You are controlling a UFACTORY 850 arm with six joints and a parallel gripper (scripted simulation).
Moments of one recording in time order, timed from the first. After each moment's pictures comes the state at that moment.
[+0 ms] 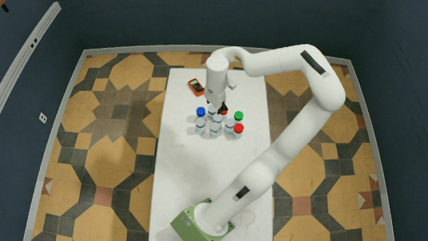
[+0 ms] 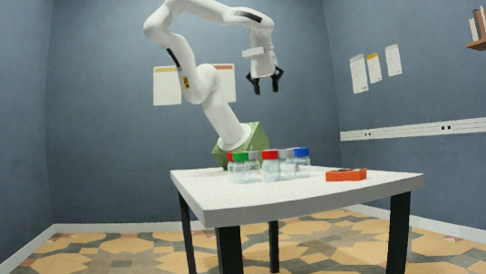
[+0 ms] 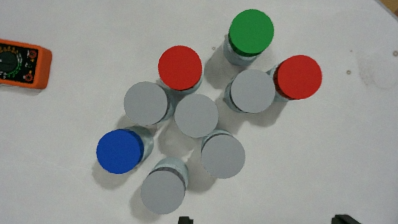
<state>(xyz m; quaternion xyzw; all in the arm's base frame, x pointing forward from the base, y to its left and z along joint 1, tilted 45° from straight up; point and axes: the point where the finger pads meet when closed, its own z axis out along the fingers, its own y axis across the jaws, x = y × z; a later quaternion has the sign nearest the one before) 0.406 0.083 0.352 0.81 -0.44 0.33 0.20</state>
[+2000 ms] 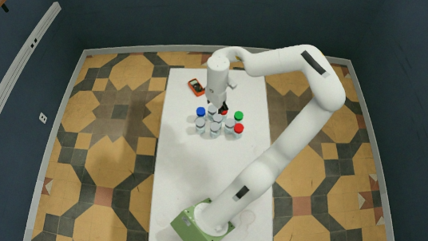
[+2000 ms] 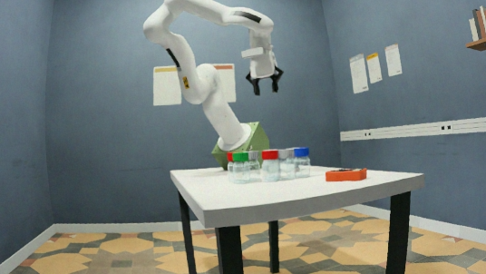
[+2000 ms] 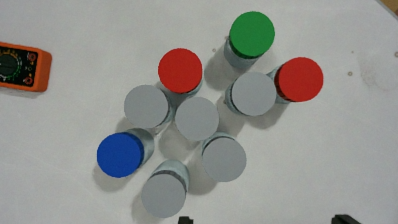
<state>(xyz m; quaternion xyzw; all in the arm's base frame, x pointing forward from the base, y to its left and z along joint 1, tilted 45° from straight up) 0.409 0.079 0.353 0.81 -0.45 0.33 0.19</state>
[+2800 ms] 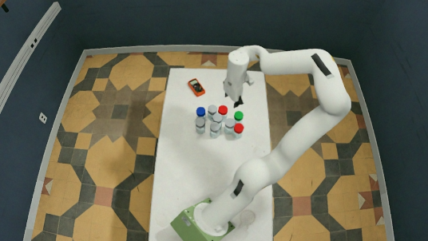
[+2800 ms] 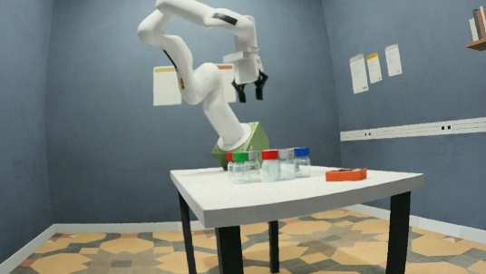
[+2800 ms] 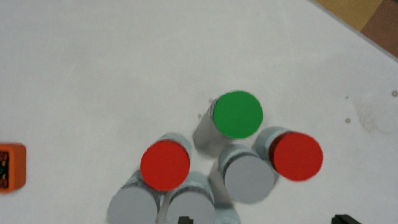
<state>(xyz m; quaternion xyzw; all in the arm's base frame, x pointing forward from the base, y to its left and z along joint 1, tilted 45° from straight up) 0.451 -0.011 0.402 0.78 -0.51 0.33 0.17</state>
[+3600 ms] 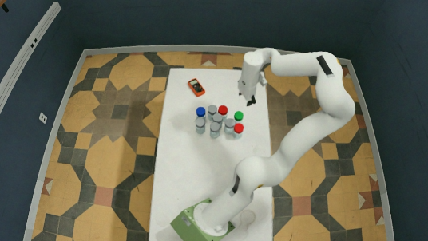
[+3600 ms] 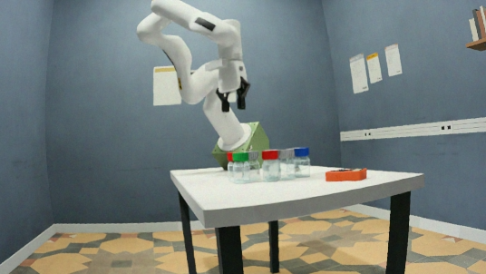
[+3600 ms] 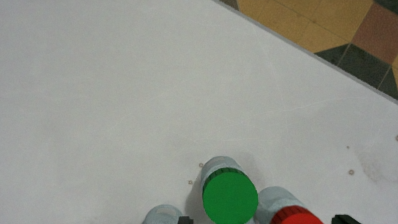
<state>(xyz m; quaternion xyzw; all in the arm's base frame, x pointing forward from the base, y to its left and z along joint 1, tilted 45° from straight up) 0.471 -0.091 0.428 0.75 -0.54 0.34 0.16</state>
